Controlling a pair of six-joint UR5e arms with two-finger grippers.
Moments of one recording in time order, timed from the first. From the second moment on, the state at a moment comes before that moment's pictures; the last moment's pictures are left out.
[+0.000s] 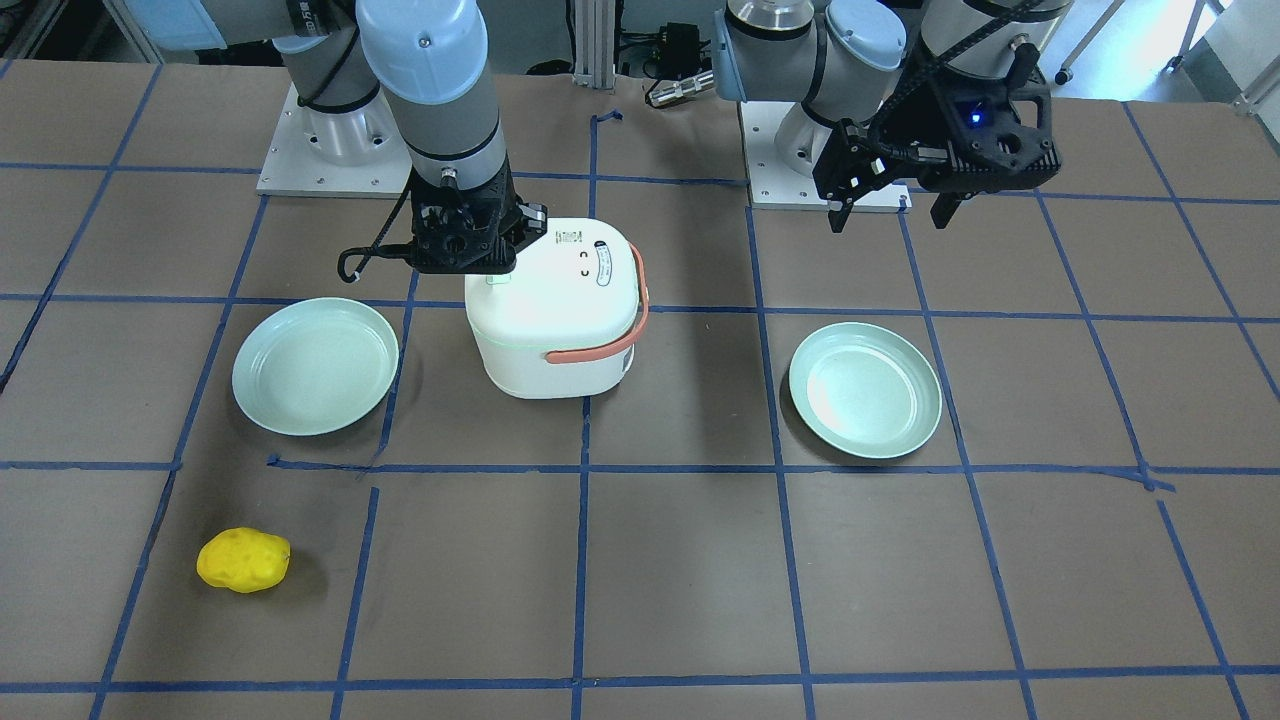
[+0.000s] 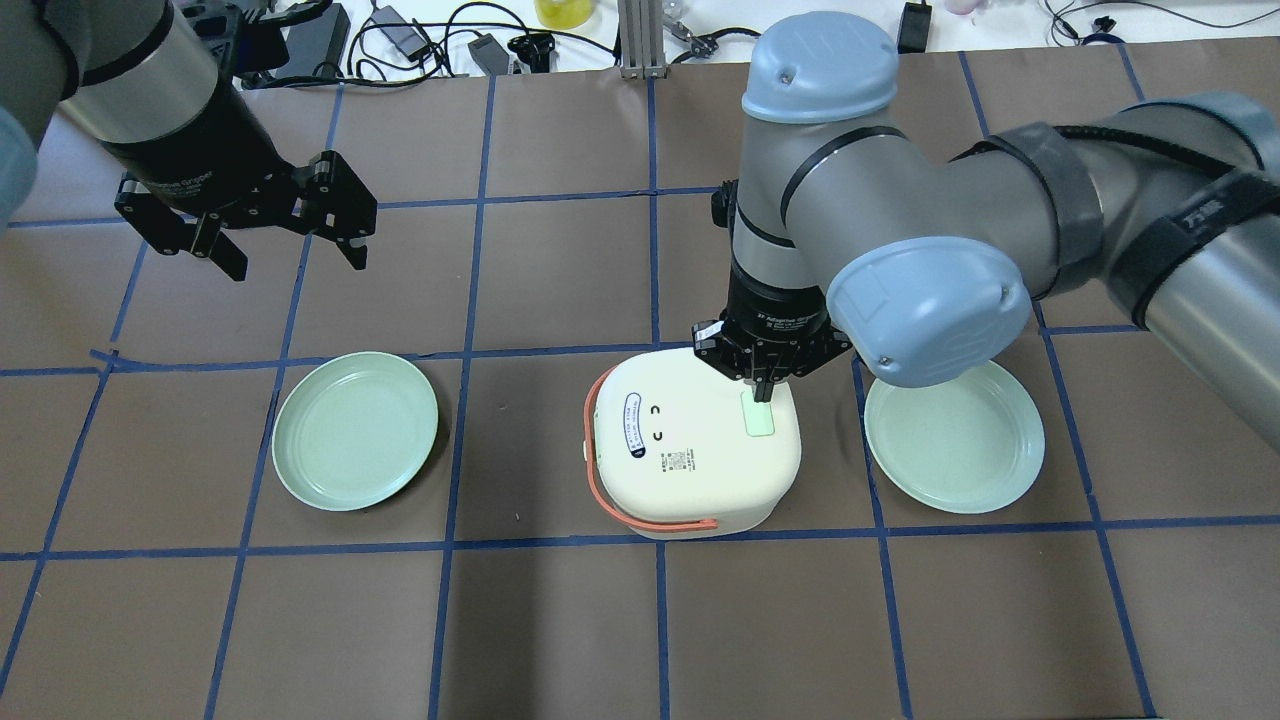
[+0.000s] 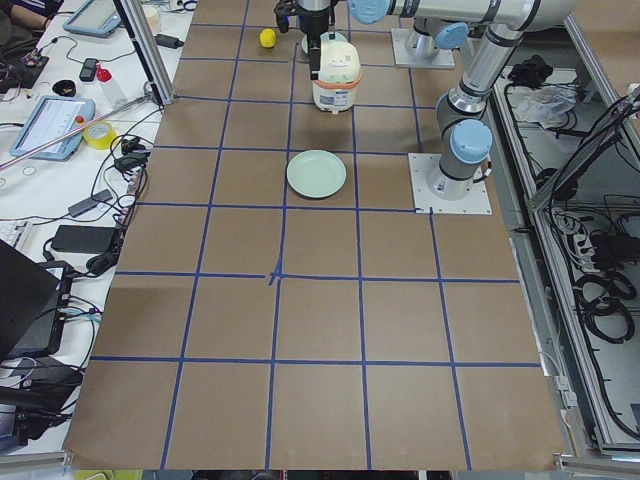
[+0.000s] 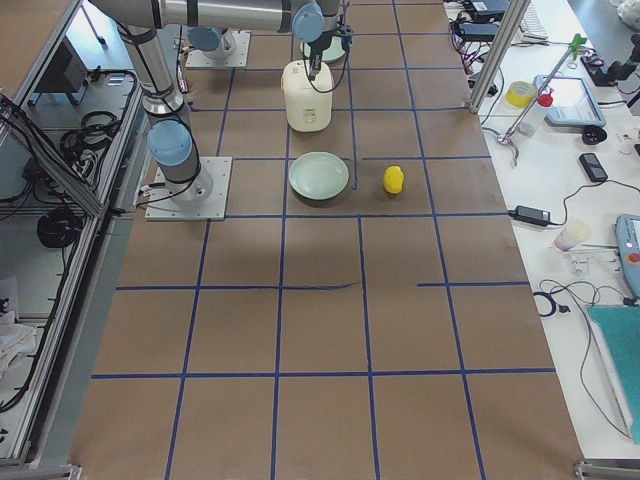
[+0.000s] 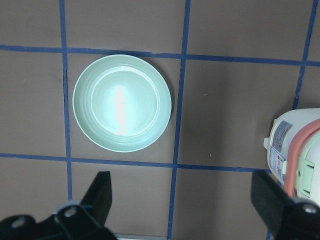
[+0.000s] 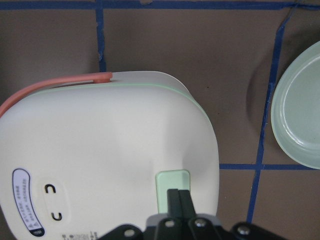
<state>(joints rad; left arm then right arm) -1.55 -1.50 -1.59 -1.62 1.59 -0.05 1.86 -1.51 1.77 -1.69 -1.52 0.27</state>
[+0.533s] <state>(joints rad) -1.55 -1.50 -1.59 -1.62 1.59 -0.05 1.86 -1.50 1.81 -1.74 -1.52 0.28</state>
